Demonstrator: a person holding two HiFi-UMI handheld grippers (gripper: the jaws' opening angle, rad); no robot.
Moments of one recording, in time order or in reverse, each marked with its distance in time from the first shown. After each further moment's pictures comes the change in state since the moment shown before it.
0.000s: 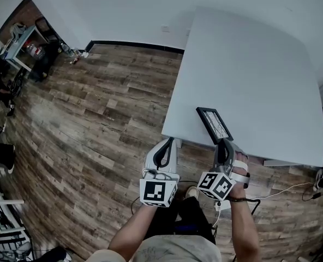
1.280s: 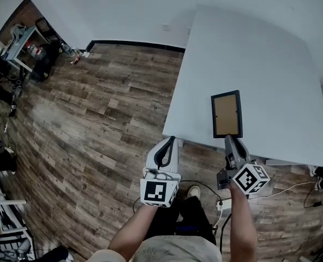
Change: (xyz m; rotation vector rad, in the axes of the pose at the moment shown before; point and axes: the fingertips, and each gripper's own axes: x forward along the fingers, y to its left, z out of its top) left arm 0.004 0.000 0.005 0.008 0.001 -0.007; right arm -0.001 -0.043 -0.007 1.529 -0.457 0.441
